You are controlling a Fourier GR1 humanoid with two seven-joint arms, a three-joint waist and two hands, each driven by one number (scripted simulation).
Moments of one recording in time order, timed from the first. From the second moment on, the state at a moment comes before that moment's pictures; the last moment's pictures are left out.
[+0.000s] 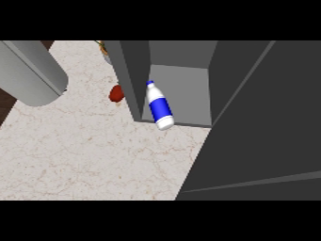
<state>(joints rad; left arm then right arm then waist) 0.60 0.79 0.17 -1.89 0.93 -0.32 -0.47 -0.09 -0.28 0.61 -2.31 -0.49 0.27 0.47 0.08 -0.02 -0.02</state>
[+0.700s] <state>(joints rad) 0.64 0.82 0.27 -1.83 0.98 -0.46 -0.49 -0.59 -0.07 0.59 -2.00 -0.72 0.22 0.70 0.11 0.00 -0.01</state>
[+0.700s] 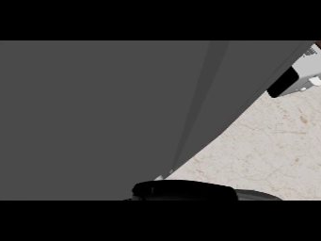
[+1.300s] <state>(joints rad) 0.74 0.77 0.41 -1.78 1.01 -0.59 -0.48 -0.91 0.00 0.45 -1.57 -0.94 0.08 0.68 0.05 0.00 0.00</state>
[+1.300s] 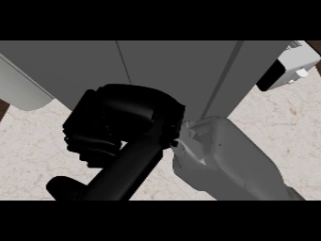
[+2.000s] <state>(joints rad) 0.74 0.67 0.47 -1.79 1.00 -0.65 -0.40 -0.93 -0.04 0.28 -1.22 -0.82 0.33 0.49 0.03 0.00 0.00</state>
